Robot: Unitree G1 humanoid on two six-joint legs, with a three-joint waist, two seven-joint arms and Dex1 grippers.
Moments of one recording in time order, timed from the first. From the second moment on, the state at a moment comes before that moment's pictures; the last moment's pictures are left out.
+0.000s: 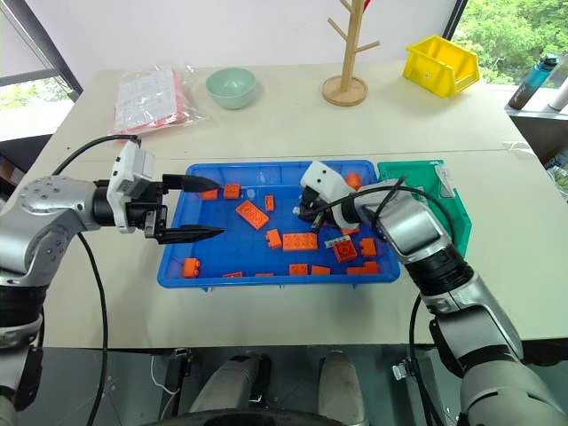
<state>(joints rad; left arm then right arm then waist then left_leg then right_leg) -0.49 0.80 0.02 -0.19 -0.58 0.53 -1.22 -0.75 -0.59 0.29 -0.07 0.22 0.94 0.87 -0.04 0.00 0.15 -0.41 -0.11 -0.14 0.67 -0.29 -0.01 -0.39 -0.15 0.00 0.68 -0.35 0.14</state>
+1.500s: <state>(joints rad) -0.53 0.74 -0.02 -0.14 -0.54 0.48 -1.23 -0.72 -0.96 0.50 -0.19 0.12 0.56 1.26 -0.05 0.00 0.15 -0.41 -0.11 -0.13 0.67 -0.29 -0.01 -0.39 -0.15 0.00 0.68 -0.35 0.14</state>
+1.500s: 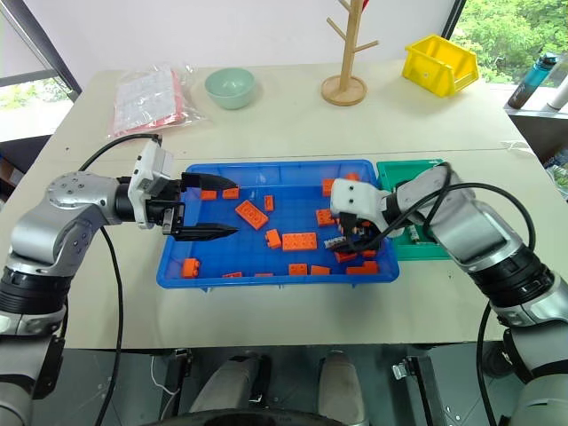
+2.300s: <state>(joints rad) -0.49 0.76 0.02 -0.20 -0.57 0.50 -1.17 -0.85 -0.81 0.59 0.04 -0.16 0.31 1.40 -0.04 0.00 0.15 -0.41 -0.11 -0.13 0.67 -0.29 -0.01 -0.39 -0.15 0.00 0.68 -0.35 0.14</state>
